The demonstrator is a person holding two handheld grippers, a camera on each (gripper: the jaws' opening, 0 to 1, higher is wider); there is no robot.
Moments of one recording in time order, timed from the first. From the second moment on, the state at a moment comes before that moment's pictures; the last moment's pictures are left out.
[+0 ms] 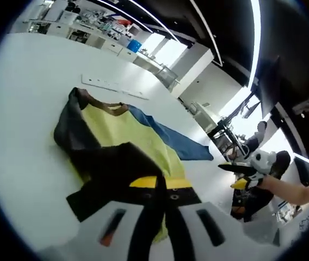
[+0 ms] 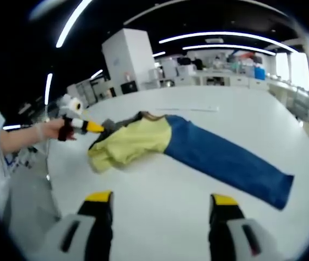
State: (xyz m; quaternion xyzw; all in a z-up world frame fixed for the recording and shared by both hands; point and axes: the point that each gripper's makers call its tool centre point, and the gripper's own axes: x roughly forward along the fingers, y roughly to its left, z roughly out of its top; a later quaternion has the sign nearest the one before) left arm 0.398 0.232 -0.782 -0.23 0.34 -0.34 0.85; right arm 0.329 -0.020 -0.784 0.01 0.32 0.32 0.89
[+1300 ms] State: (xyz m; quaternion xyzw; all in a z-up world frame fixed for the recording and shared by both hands) left arm 0.395 0.232 -0.793 -0.13 0.32 -0.36 0.87; right arm 0.322 -0.016 -0.788 0.01 0.33 0.32 0.89
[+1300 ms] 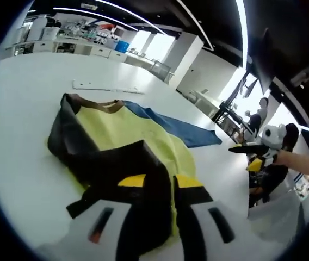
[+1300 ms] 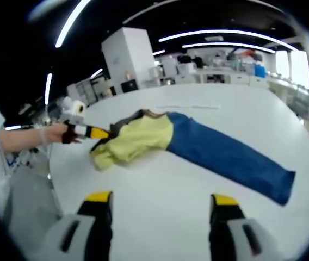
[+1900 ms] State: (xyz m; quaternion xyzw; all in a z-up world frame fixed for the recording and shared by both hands) left arm 0.394 0.243 -0.778 -0.10 0.28 -0.38 0.88; right arm 0.321 -0.012 -0.787 0.01 0.33 0.33 0.89
